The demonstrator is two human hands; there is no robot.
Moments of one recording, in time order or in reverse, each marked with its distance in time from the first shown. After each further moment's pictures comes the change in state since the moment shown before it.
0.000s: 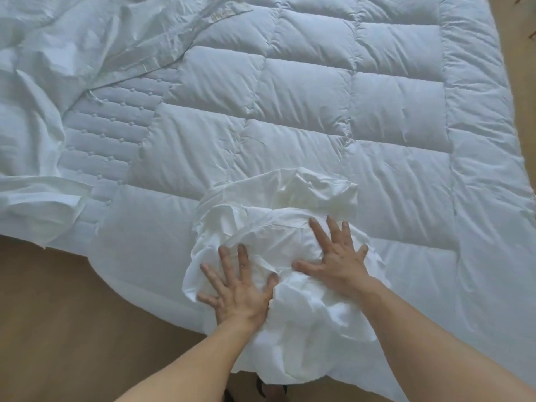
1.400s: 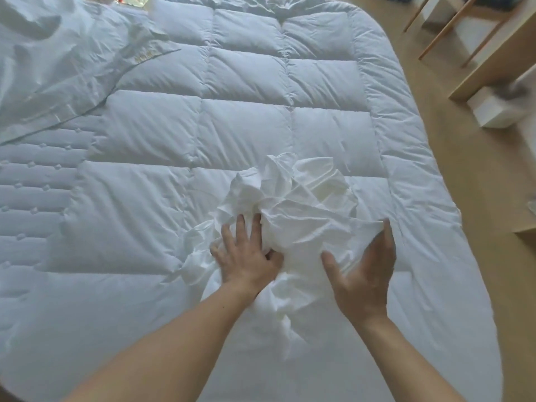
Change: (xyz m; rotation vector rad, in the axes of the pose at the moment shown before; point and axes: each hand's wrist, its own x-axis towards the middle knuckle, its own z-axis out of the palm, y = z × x) left_hand 0.114 0.153 -0.067 0.141 0.096 0.499; right_hand -0.016 -0.005 -0.081 0.303 1.080 0.076
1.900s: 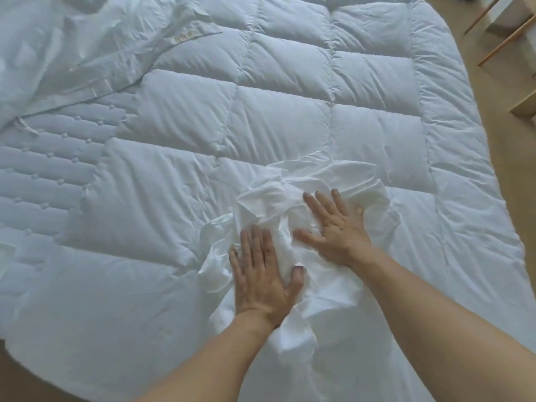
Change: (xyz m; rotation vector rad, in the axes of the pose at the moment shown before) left_hand -0.019 -0.005 0.042 -0.120 0.248 0.018; right_hand 0.109 0.014 0.114 -0.447 -0.888 -0.301
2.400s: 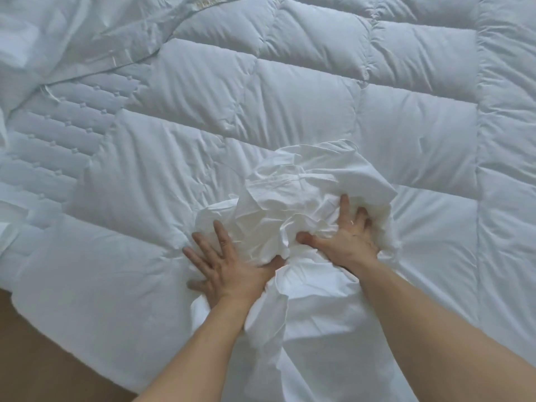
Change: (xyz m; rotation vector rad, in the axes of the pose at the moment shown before) left_hand 0.020 -0.022 0.020 -0.095 -0.084 -0.759; right_hand 0.022 0.028 0.046 0.333 -0.102 0.367
